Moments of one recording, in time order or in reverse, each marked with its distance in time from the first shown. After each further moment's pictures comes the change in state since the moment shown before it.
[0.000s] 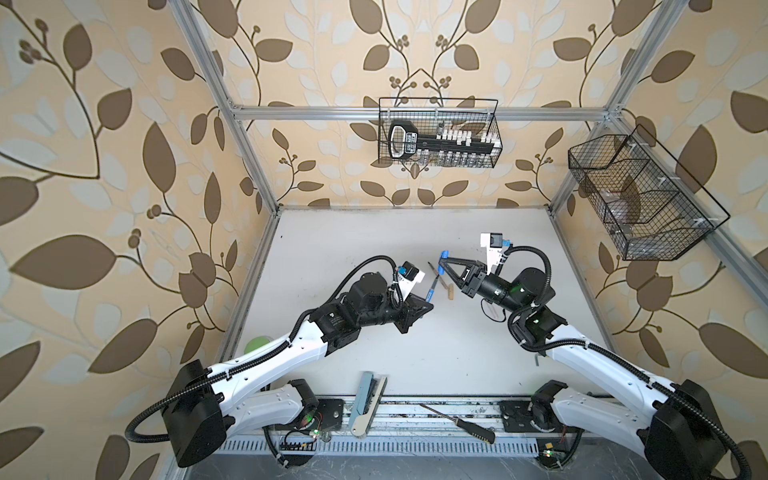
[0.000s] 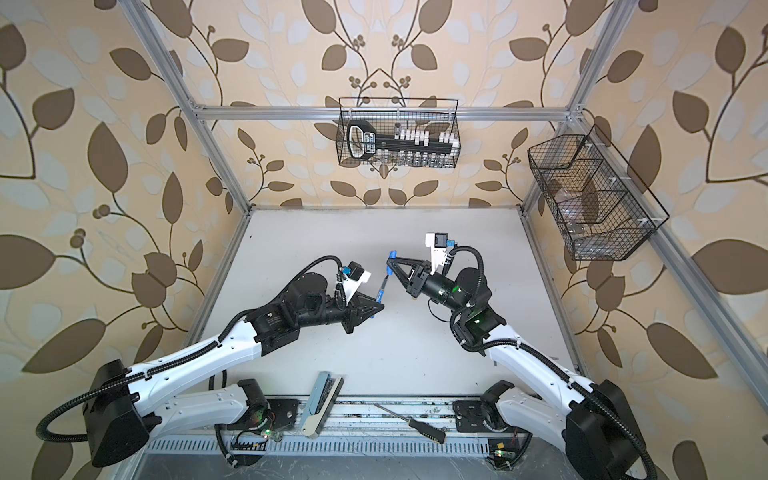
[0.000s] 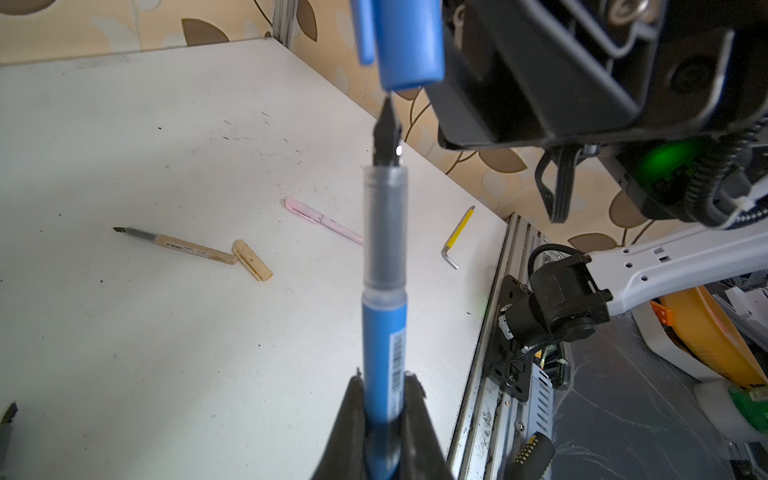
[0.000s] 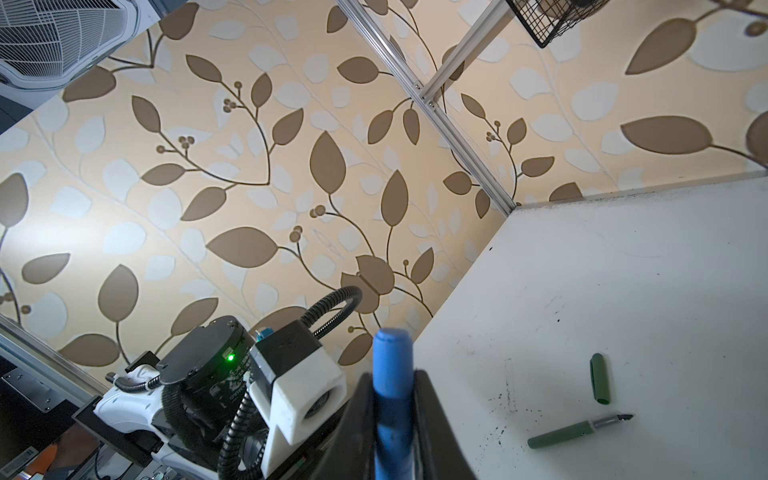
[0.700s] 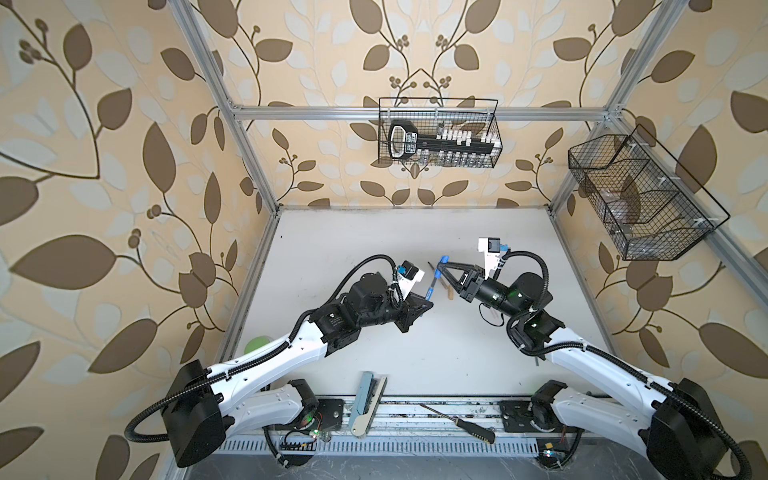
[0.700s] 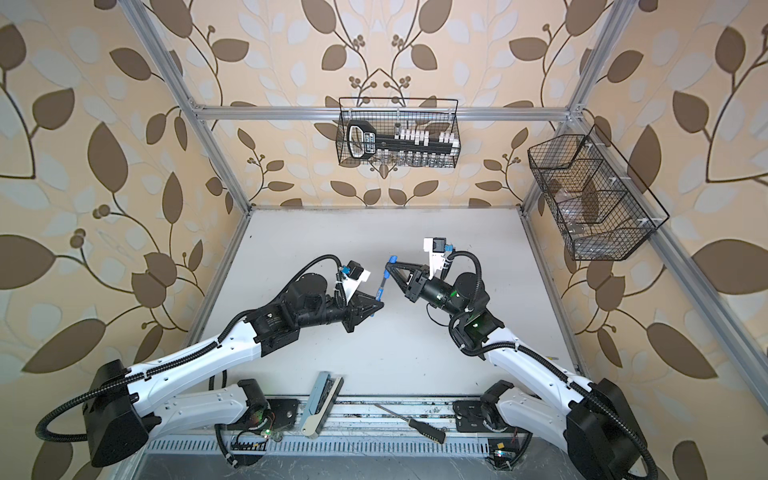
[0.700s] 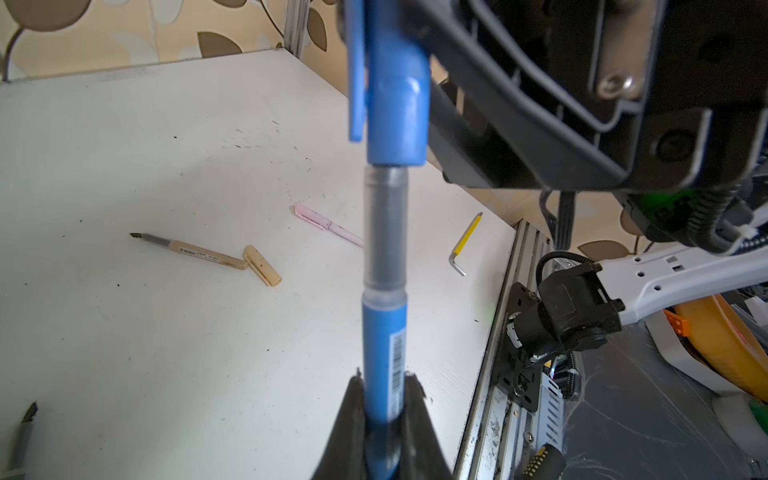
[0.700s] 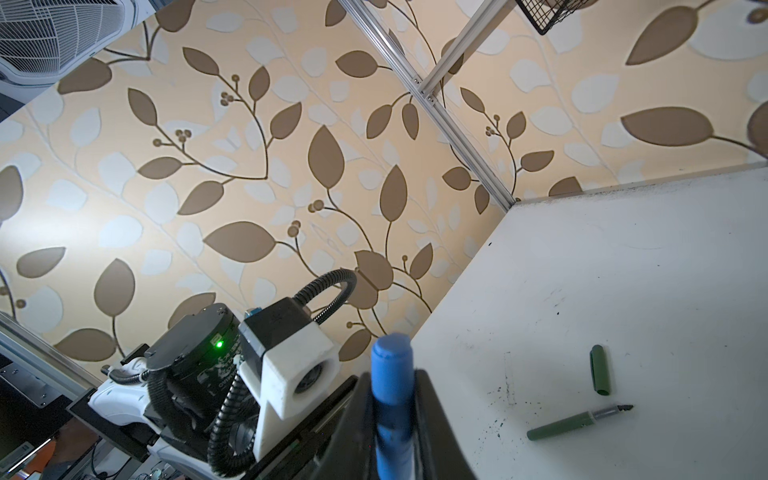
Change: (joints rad) left arm -0.001 -0.003 0.000 0.011 -0.047 0.000; right arm 0.025 -0.005 -0.043 0.037 0.029 -0.007
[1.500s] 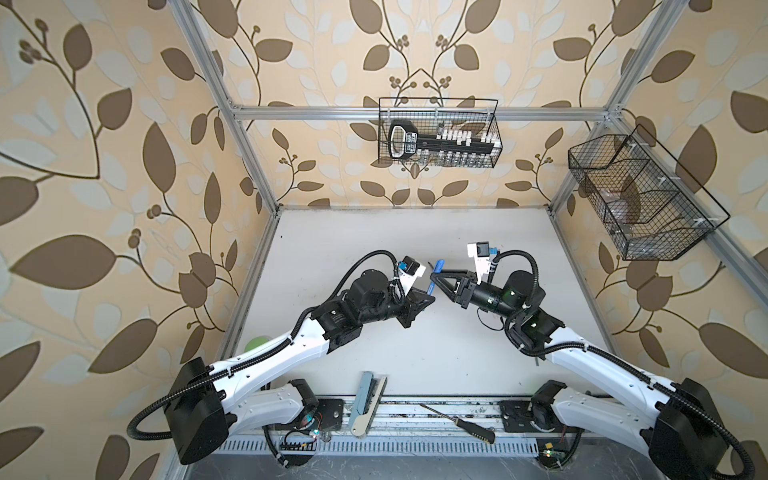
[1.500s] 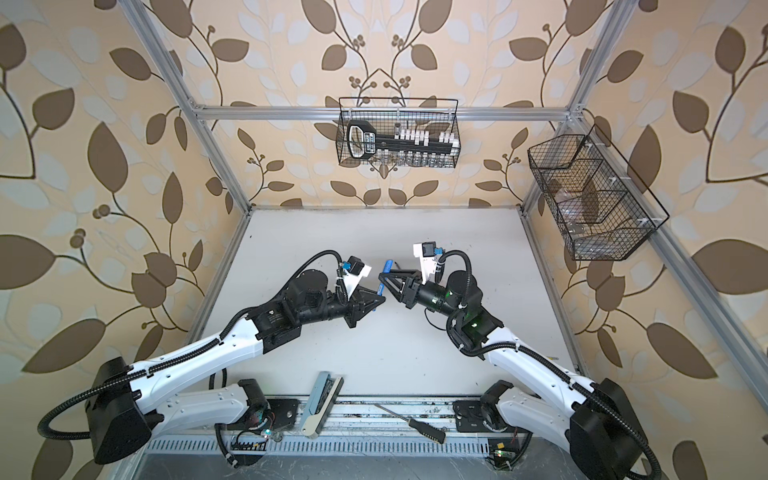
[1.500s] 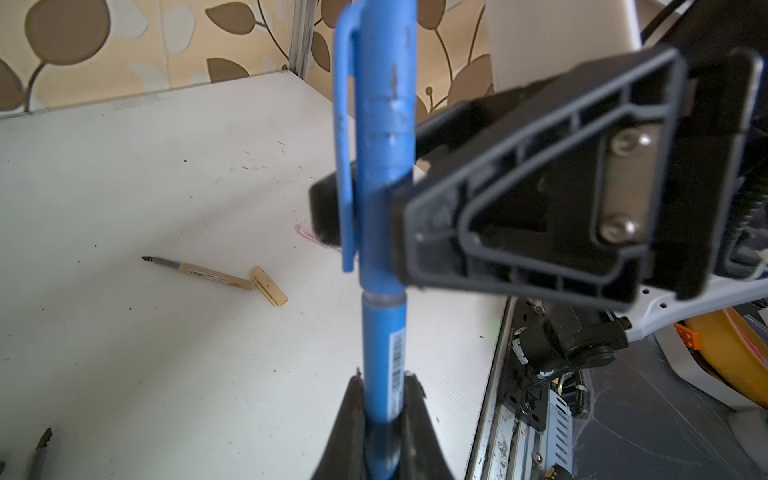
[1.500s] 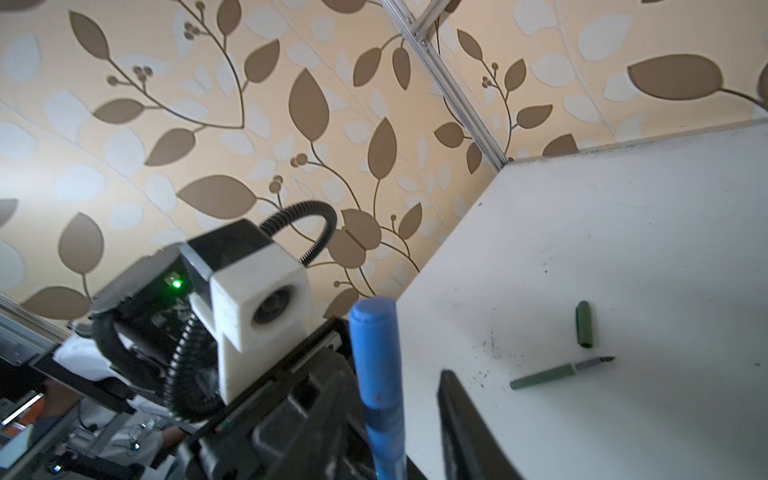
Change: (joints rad) left arm 0.000 0.023 0.029 0.024 -0.003 0.016; right arm 0.032 -0.023 0.044 -0.229 -0.032 -0.120
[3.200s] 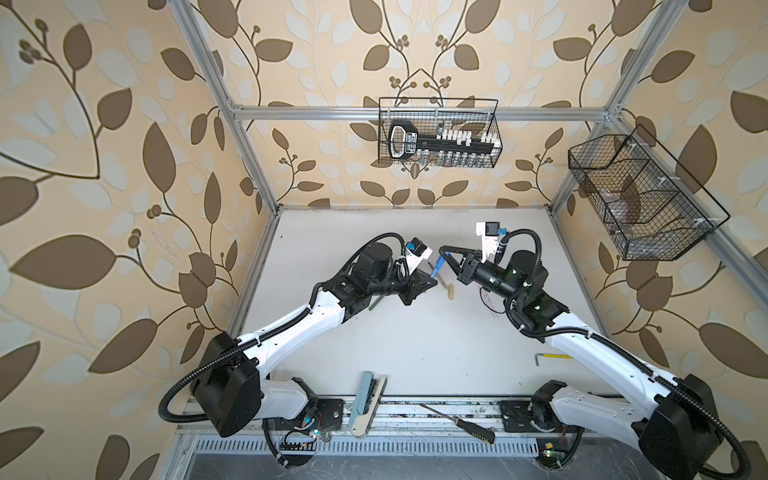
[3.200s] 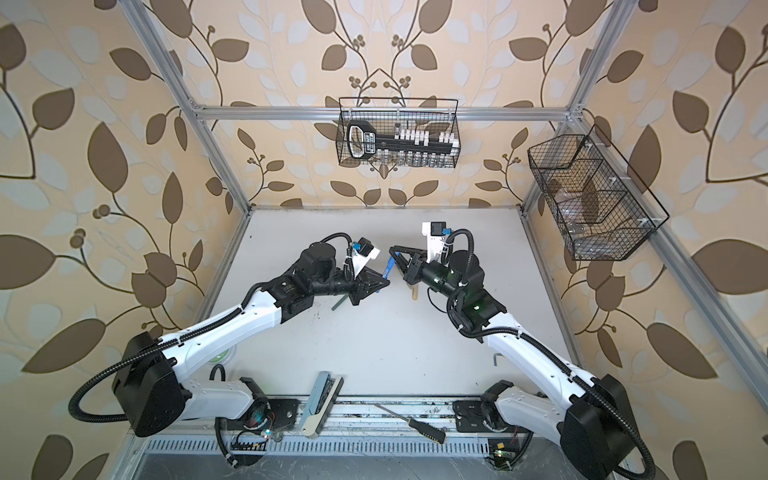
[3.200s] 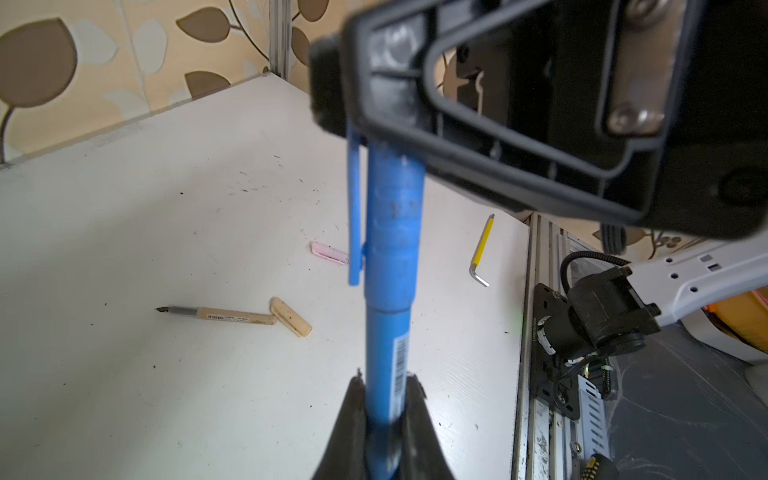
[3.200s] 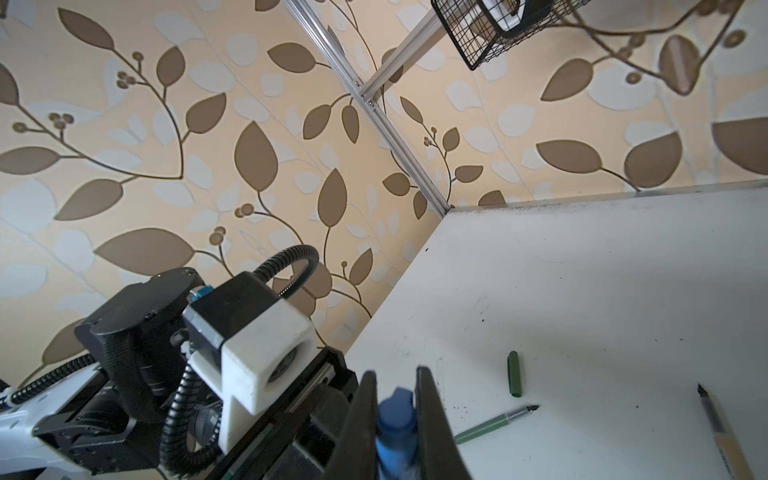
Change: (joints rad) left arm 0.170 0.215 0.190 -0.041 0.212 0.184; right arm -0.066 0.093 0.137 -0.058 0.118 -0.024
